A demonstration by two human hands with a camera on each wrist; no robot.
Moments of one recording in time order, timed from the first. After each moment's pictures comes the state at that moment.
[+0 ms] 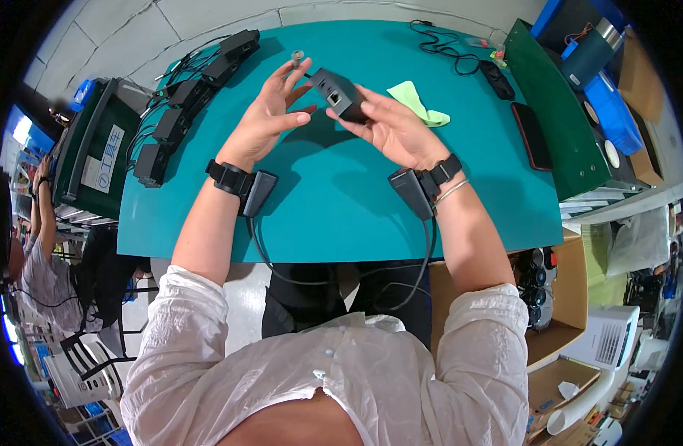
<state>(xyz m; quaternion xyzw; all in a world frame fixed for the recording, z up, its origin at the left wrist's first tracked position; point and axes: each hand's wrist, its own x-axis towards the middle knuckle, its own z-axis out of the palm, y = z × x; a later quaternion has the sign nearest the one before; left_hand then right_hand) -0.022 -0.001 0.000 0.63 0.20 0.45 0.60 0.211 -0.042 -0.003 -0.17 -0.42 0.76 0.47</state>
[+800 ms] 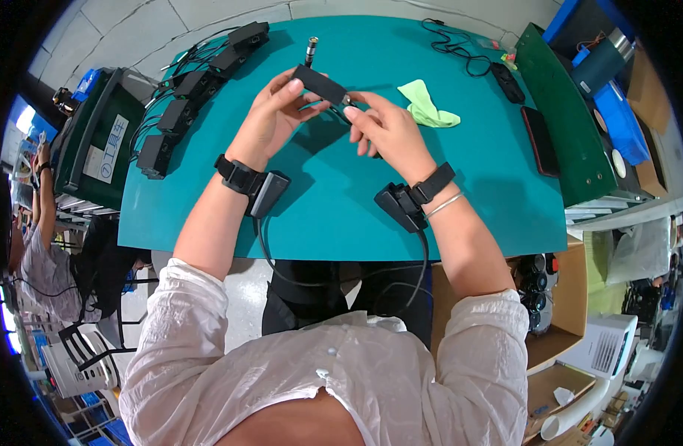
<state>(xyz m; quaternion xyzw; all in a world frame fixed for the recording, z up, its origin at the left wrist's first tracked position) -0.017 -0.007 -0.001 0.52 0.26 0.50 0.64 0.188 -0.057 -0.004 -0.44 -0.62 0.48 0.44</state>
